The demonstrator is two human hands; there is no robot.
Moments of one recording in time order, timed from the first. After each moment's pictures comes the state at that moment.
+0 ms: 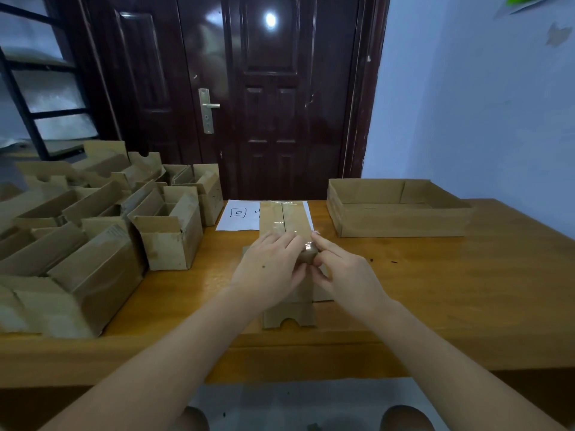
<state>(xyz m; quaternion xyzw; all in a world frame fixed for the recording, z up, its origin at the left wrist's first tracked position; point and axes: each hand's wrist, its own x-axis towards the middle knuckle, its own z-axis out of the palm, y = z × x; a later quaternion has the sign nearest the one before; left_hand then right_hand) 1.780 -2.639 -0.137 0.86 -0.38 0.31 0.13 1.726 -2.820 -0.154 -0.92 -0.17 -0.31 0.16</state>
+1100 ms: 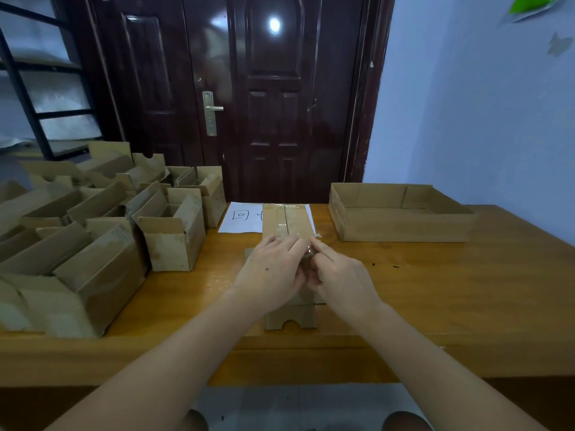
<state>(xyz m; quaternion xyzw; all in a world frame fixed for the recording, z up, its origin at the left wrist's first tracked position) 1.785 -2.638 -0.142 0.86 -0.40 0.29 0.14 1.729 -2.804 -0.151 -0.91 -0.16 -0.36 0.10</state>
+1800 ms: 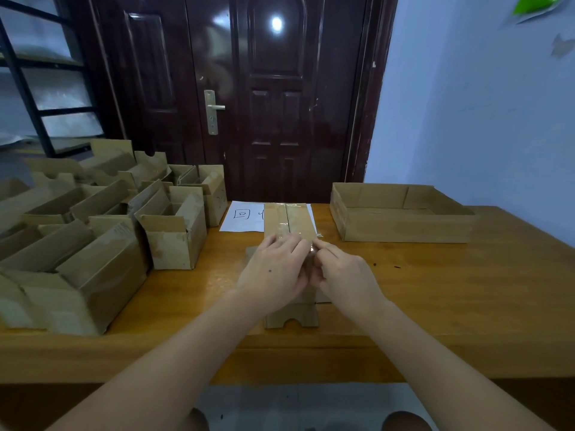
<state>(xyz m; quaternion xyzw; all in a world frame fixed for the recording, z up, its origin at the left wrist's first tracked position) 1.785 -2.638 -0.146 0.85 -0.40 0.32 0.14 1.732 -2.806 -0.150 -0.91 -0.16 -0.38 0.10</state>
